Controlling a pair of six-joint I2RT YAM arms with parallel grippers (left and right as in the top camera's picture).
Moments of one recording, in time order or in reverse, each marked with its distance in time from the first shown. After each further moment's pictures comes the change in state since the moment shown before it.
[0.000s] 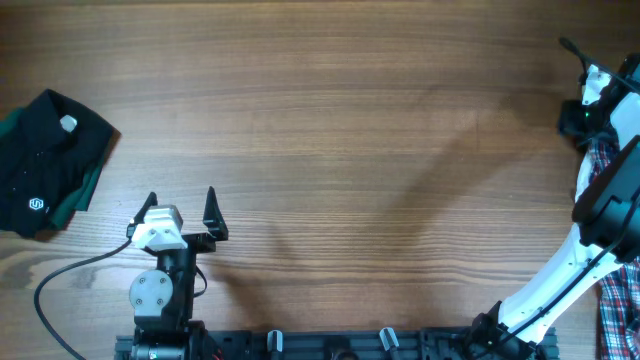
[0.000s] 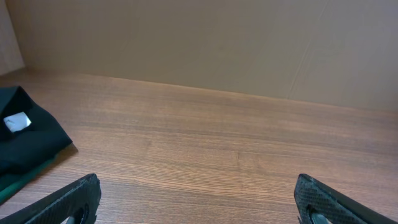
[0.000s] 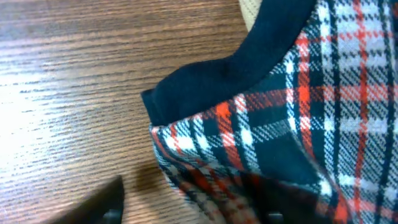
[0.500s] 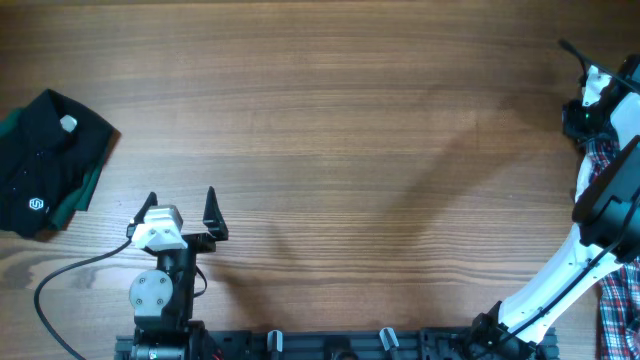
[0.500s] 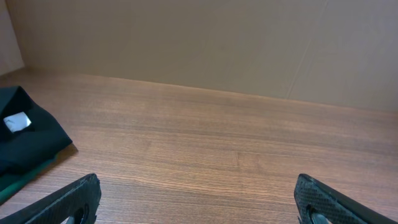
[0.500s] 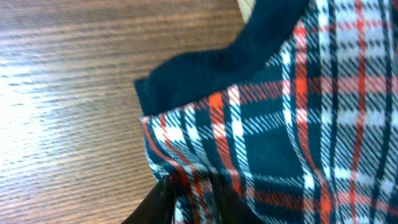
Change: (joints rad) left arm 0.000 0.000 0.000 0.000 0.000 0.000; right arm -0.001 0.000 0.000 -0.015 0.028 -0.006
